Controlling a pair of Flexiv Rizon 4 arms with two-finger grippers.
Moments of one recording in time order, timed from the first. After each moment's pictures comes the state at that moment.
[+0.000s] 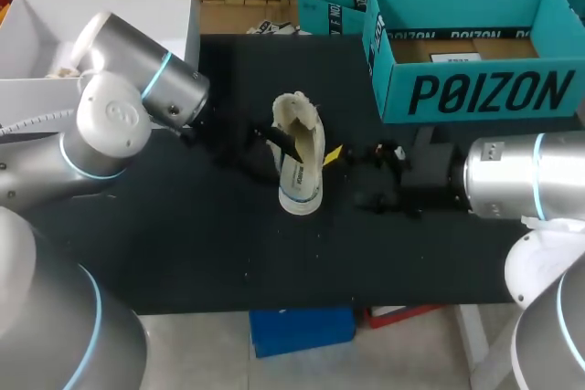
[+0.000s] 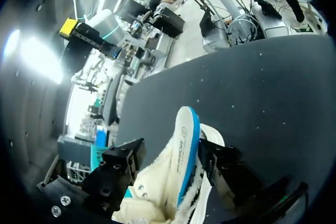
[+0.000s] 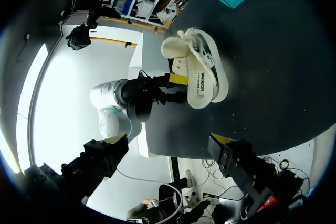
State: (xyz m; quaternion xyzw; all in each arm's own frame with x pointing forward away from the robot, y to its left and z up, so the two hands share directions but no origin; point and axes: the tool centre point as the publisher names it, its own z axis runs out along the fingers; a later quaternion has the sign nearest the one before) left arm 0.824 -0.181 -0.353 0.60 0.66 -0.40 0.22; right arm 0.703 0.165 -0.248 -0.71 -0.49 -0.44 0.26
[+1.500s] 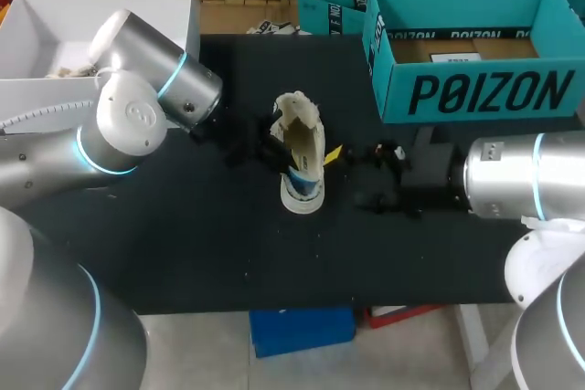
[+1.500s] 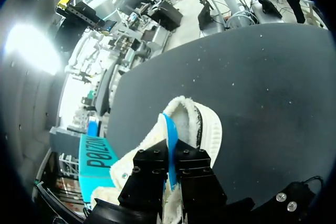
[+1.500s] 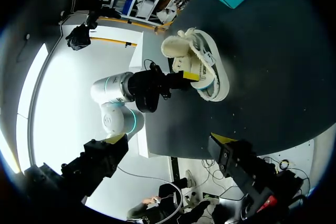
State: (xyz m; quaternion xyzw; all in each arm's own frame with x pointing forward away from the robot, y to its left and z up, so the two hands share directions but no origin) left arm 0.856 -0.188 -0.379 0.59 0.69 -0.37 0.21; right arm 0.703 0.166 -0.248 -0.71 -0.49 -0.44 0.26
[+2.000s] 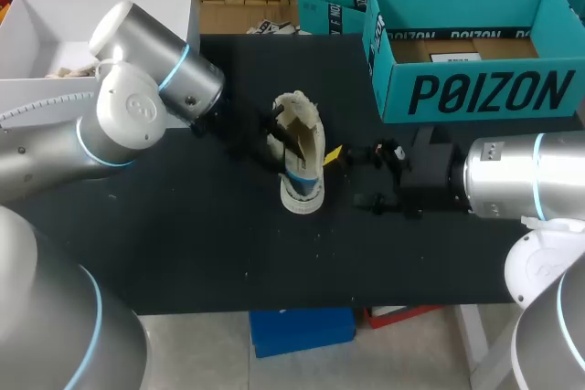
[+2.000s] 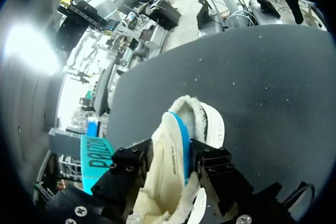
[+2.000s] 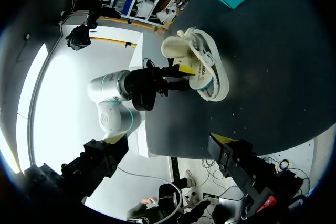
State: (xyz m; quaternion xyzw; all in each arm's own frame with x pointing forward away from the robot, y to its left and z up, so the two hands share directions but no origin) left arm 0.858 -0.187 -0.365 0.60 0.69 -0.36 0.20; right arm 0.703 0.166 -0.248 -0.71 -0.49 -0.44 0.26
